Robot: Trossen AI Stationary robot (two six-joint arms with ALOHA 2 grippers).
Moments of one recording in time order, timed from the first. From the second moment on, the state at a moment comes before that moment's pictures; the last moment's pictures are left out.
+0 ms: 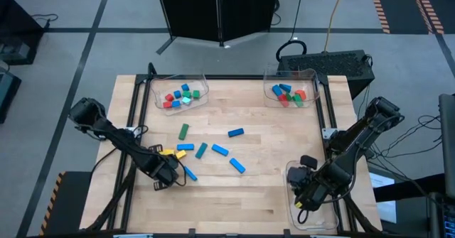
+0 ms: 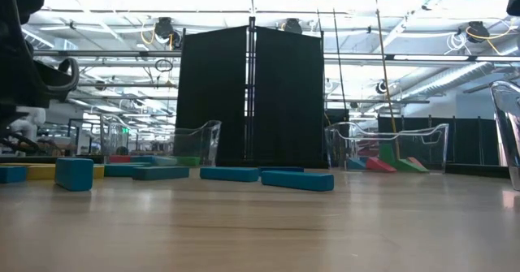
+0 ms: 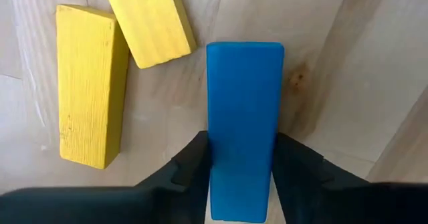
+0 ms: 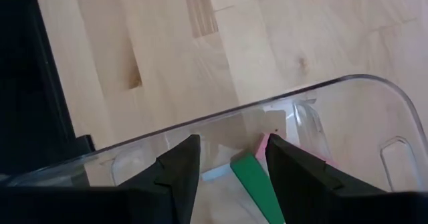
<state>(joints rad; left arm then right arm) -0.60 1.48 0.70 -0.84 -0.03 -0.85 0.83 1.42 1.11 -1.01 0.21 1.13</state>
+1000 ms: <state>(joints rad) -0.60 1.33 0.79 -0.84 -0.31 -0.79 0.82 1.28 1.11 -0.79 0.61 0.88</state>
